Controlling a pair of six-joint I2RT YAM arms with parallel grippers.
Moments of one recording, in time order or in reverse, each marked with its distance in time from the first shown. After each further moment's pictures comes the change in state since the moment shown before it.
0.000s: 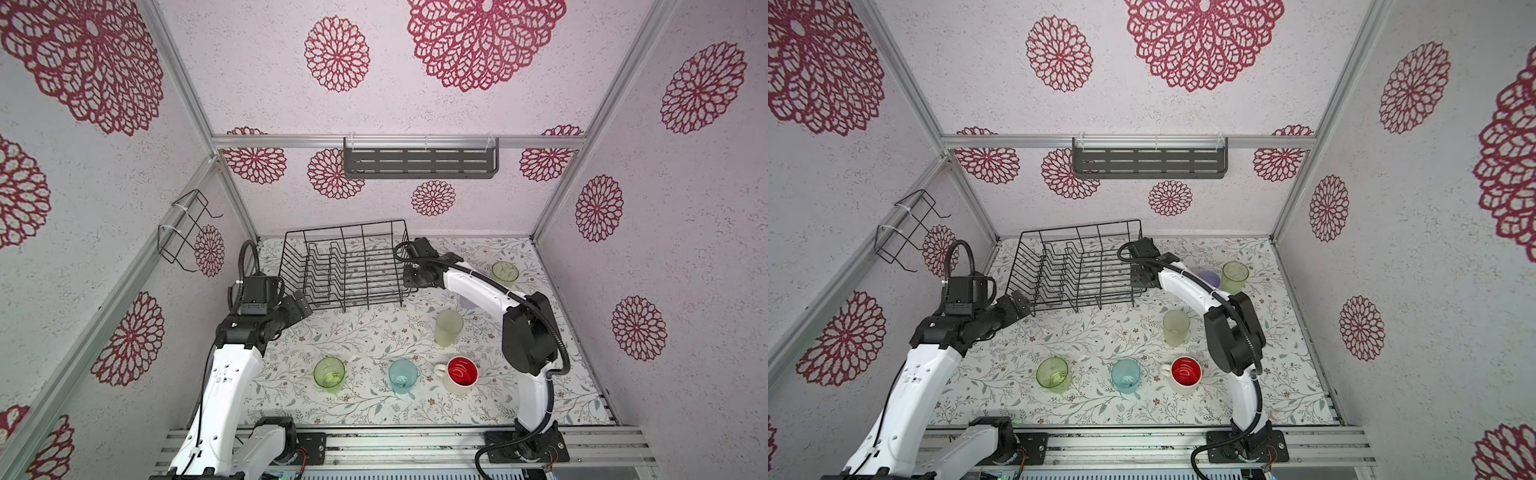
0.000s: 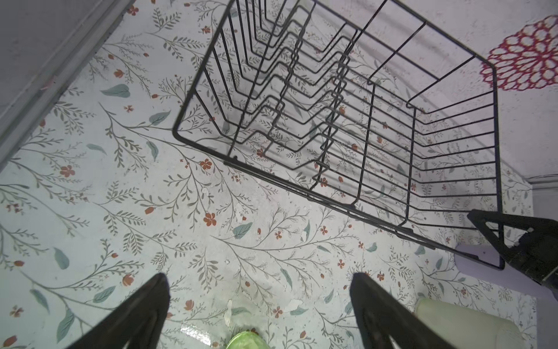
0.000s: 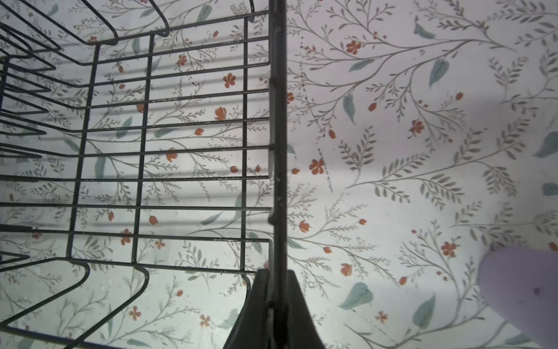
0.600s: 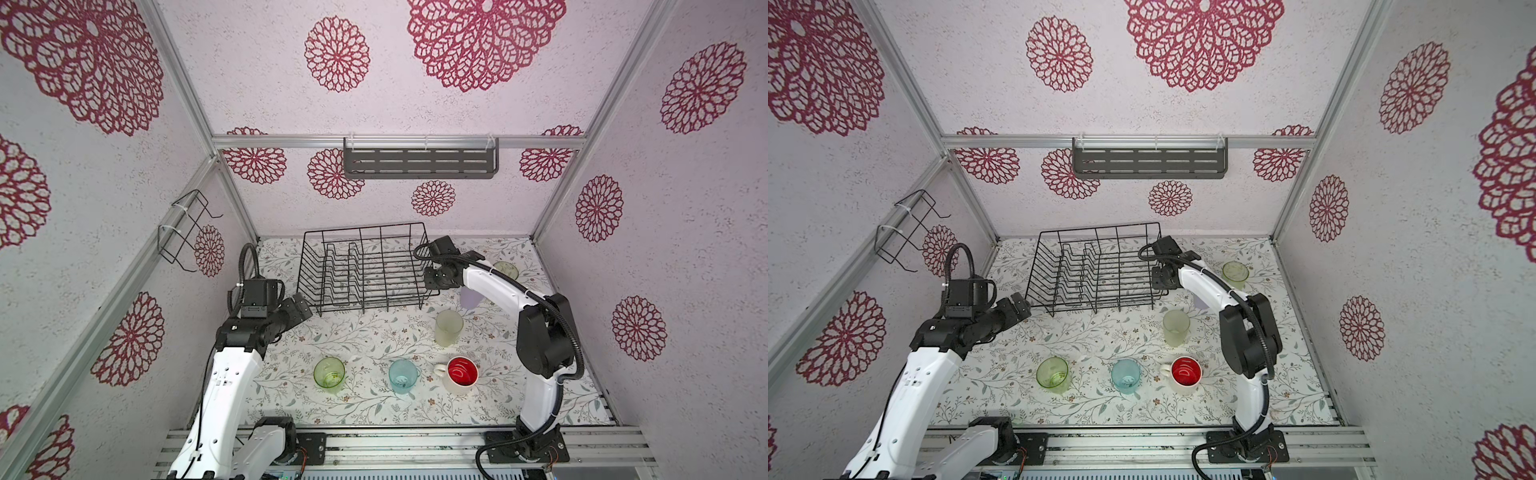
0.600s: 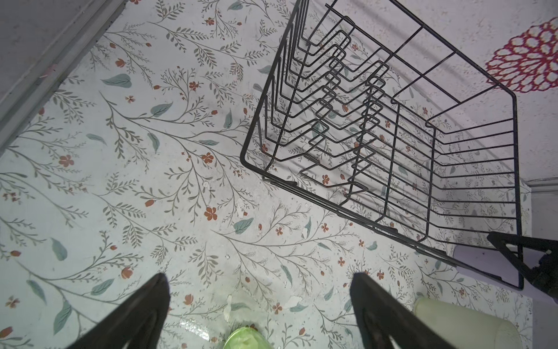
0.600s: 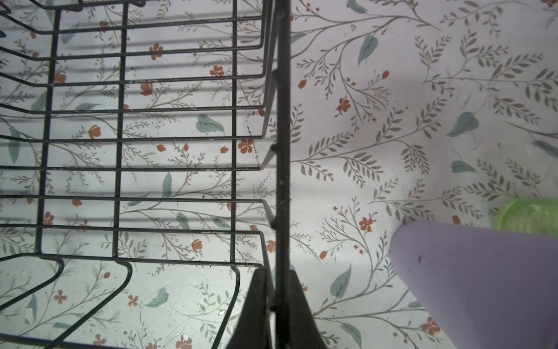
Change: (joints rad) left arm 0.000 -0.005 -0.035 -0.005 0.005 -0.024; right arm -0.100 -0.077 -0.109 -0.048 -0.005 -0.100
